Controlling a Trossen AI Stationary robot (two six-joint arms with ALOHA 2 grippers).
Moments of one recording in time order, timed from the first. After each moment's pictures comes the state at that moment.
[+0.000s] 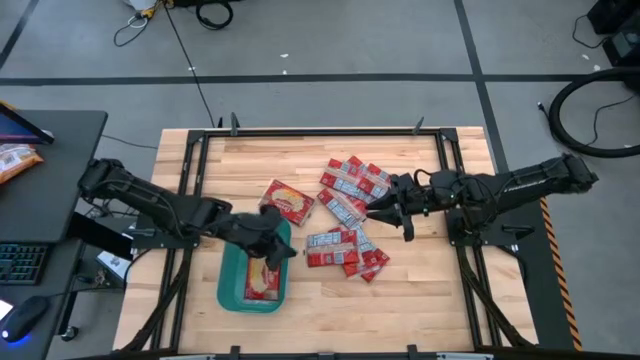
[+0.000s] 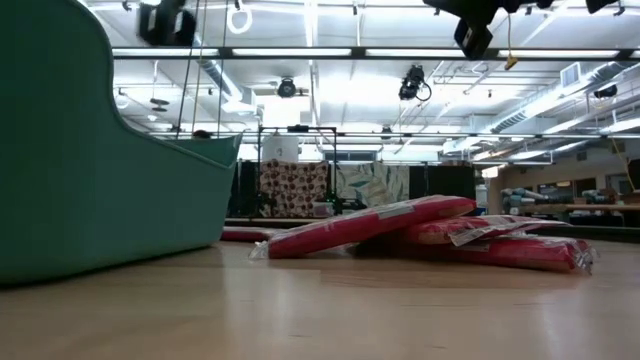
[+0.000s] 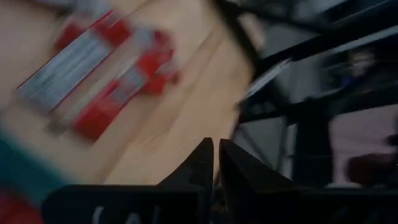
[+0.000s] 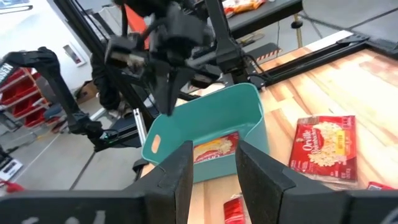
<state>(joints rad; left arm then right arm) -0.32 1.28 0.99 -0.22 -0.11 -1.10 0.13 0.91 0.65 0.10 0.01 0.44</state>
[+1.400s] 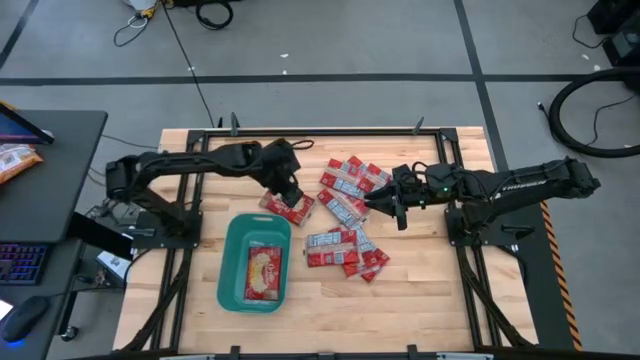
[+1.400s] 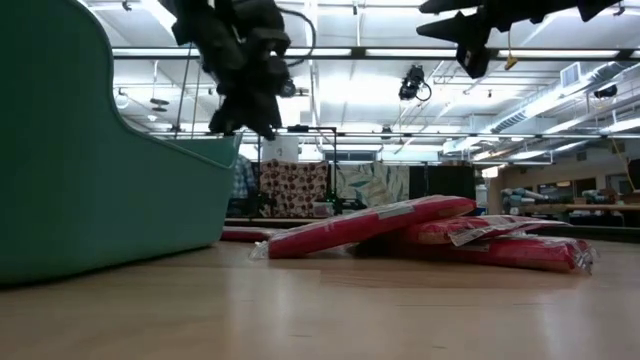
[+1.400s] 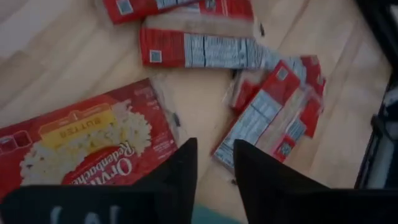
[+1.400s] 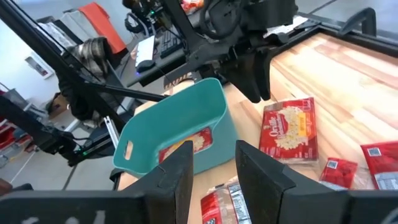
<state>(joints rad) 0.29 1.53 1.13 -0.57 0.27 -0.48 0.04 0.91 0.66 0.02 0.04 0.52</state>
